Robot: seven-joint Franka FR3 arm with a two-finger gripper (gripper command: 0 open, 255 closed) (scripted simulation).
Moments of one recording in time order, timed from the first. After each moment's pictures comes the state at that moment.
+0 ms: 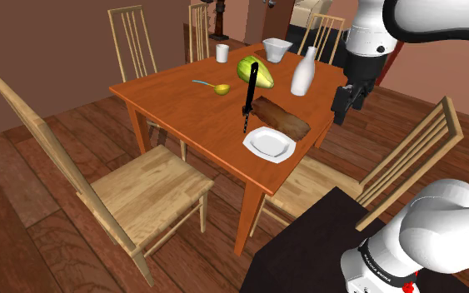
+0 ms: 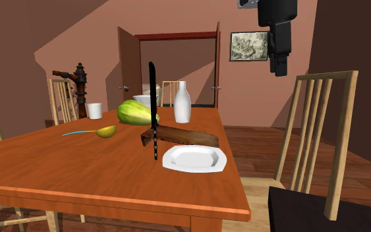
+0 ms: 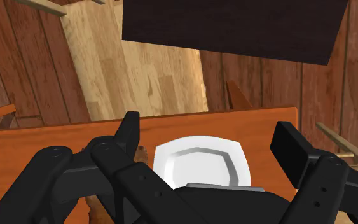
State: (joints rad) arm 0.02 -0.75 0.05 -2.32 -0.11 1.44 0.01
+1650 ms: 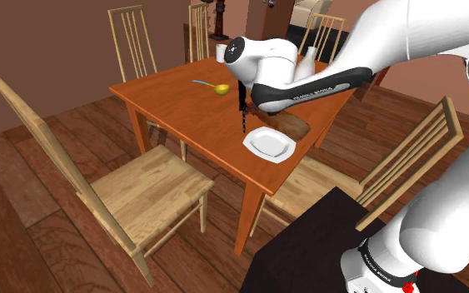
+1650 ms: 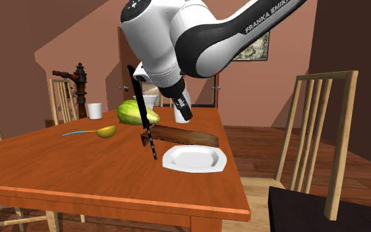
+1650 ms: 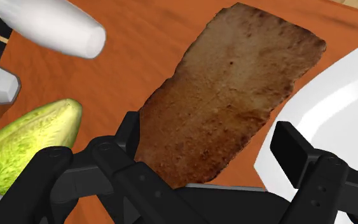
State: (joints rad) arm 0.03 0.06 0.19 -2.02 -0.90 1.79 -0.15
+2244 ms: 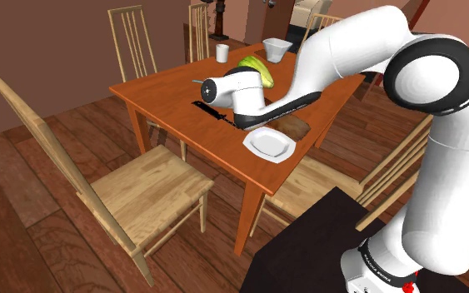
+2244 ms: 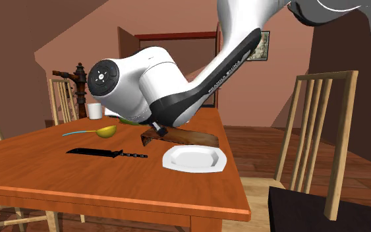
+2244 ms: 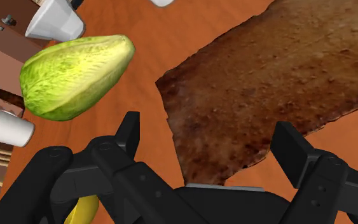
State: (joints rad) arm 0.08 0.39 0.17 -1.83 -1.27 1.82 -0.18
